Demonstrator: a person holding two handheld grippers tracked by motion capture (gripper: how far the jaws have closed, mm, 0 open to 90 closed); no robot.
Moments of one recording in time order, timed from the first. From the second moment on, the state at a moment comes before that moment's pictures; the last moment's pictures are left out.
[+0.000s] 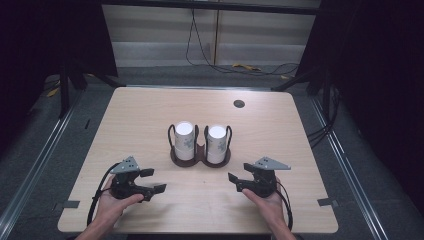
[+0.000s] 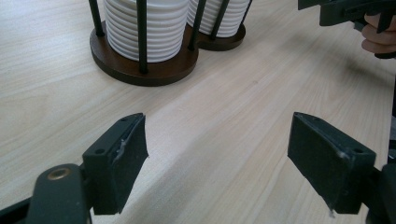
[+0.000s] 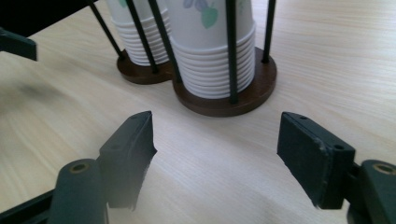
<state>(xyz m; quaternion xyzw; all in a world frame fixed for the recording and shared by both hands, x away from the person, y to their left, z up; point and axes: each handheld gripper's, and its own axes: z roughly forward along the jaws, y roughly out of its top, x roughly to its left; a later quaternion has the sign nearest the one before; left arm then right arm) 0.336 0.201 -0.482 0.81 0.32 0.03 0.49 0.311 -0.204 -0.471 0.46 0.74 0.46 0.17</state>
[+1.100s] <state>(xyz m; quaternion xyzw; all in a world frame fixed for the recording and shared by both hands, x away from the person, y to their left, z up) 0.335 0.197 -0.484 0.82 0.32 0.03 0.48 0.318 -0.182 -0.430 0.39 0.77 0.49 0.12</state>
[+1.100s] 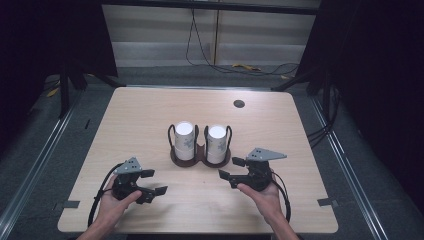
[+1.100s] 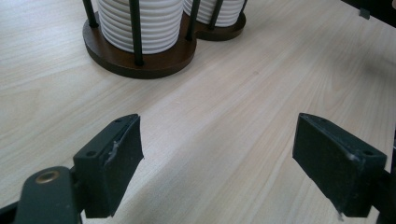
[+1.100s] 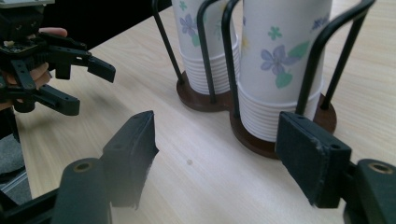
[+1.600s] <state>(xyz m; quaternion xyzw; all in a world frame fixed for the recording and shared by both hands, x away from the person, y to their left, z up) 0.340 0.199 -0.488 0.82 0.33 0.04 0.47 0.334 -0.159 -0.406 0.35 0.79 0.49 0.12</state>
